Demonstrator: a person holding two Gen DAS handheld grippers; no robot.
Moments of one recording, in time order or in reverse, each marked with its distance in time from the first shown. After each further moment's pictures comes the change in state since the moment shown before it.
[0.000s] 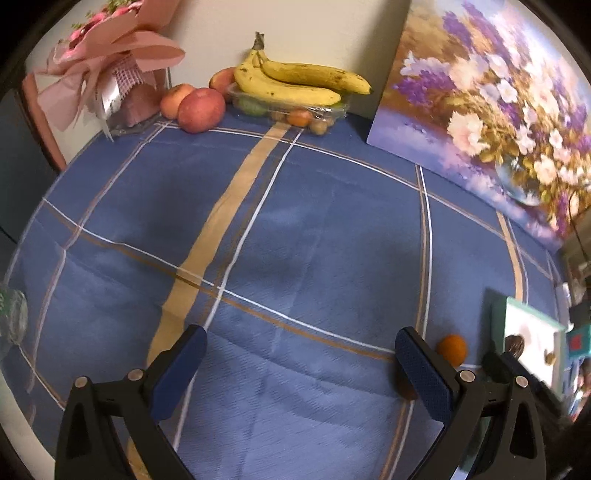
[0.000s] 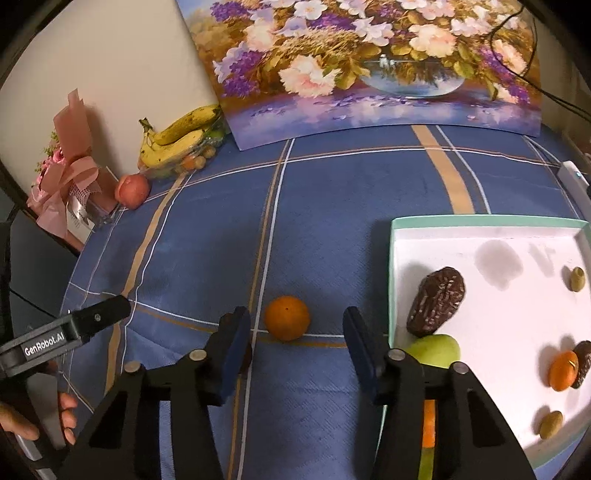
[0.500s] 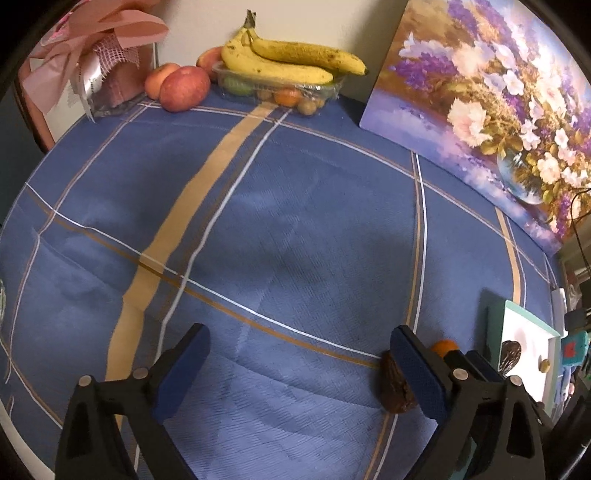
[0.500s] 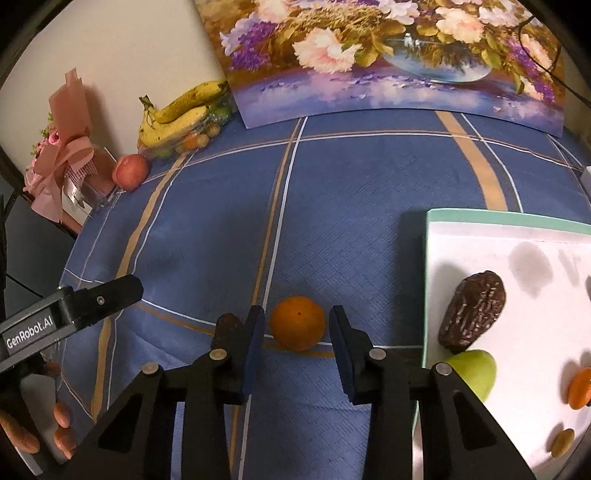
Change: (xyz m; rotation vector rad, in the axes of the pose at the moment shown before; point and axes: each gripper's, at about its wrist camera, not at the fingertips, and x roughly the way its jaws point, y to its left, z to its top) left arm 0.029 -0.016 -0.002 -0.023 0.045 -0.024; right arm 0.035 0.007 0.003 -0.025 0.060 0.013
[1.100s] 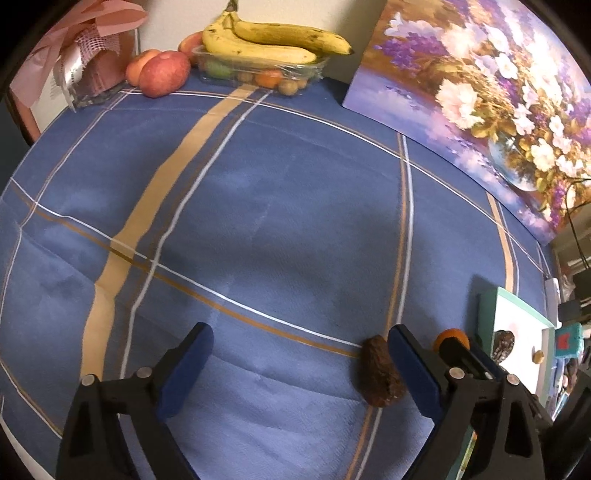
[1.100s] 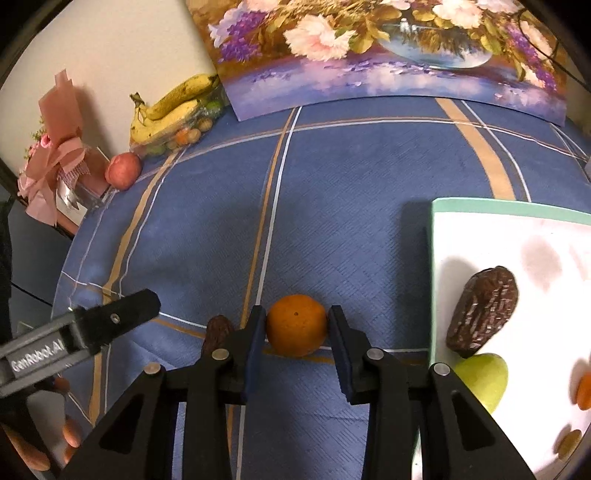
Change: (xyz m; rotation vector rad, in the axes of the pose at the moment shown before) left arm 0.008 -0.014 -0.006 0.010 0.054 -0.047; right arm 0.001 -0.006 0.002 0.034 0.006 0.004
